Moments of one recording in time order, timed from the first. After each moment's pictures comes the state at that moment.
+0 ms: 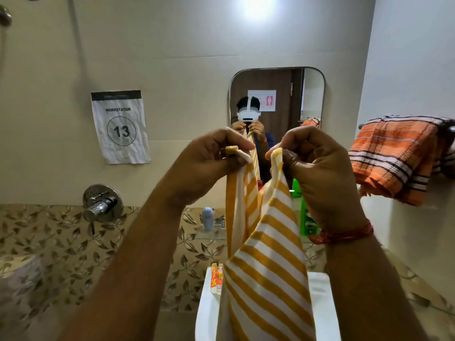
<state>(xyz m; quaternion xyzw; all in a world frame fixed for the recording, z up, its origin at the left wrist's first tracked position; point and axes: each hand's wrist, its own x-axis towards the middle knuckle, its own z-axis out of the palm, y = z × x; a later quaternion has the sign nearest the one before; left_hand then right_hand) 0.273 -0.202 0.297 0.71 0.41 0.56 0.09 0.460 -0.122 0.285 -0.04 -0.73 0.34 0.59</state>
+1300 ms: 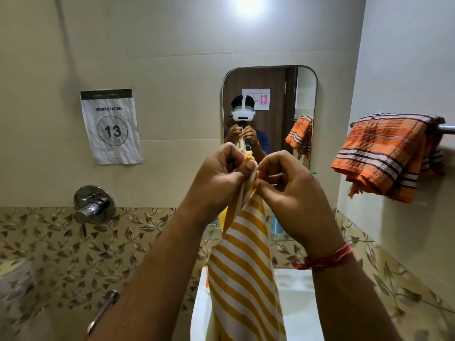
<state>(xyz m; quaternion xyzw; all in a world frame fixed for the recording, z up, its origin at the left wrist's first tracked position) 0.296 -0.165 0.262 0.62 0.43 0.64 0.14 0.453 -0.124 0.252 -0.12 -0.79 0.24 0.55</state>
